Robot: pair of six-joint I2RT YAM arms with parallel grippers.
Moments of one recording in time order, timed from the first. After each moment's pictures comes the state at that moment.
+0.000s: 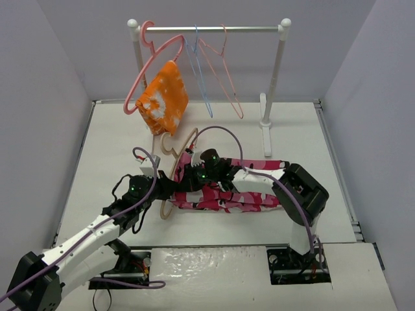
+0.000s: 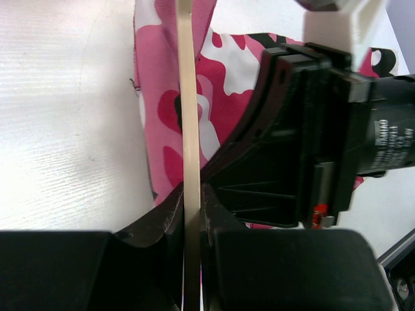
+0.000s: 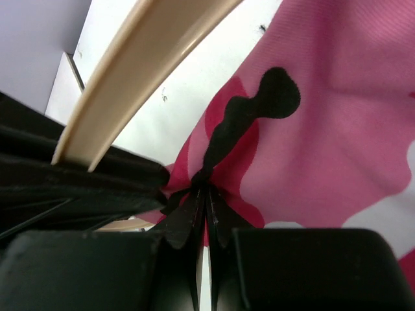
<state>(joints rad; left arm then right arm) -0.59 0.85 0.38 0.08 0.00 -0.55 0.84 1.83 0.98 0.30 -0.49 0.60</state>
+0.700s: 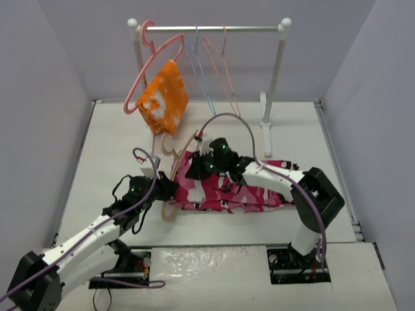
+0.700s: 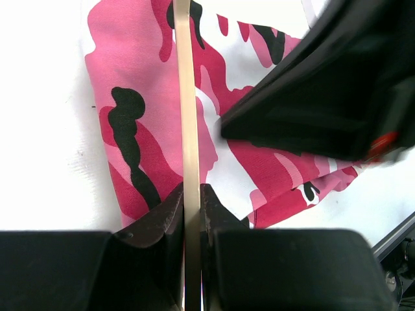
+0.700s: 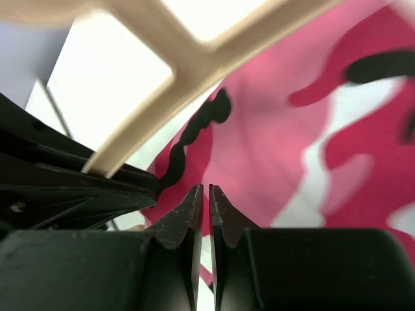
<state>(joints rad) -0.59 0.84 0.36 0.10 0.02 -0.57 0.77 1.66 1.03 0.09 -0.37 0.47</state>
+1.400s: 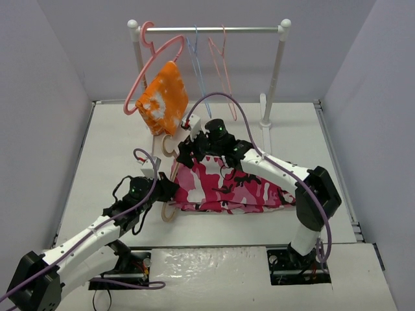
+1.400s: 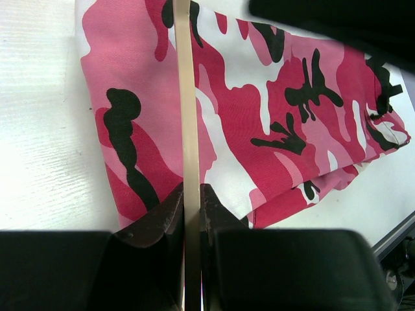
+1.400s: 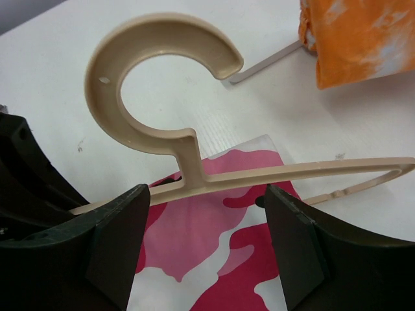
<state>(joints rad) -0.59 0.85 0.36 0.10 0.02 -0.57 0.76 1.69 1.29 -0.02 -0.33 -0.02</state>
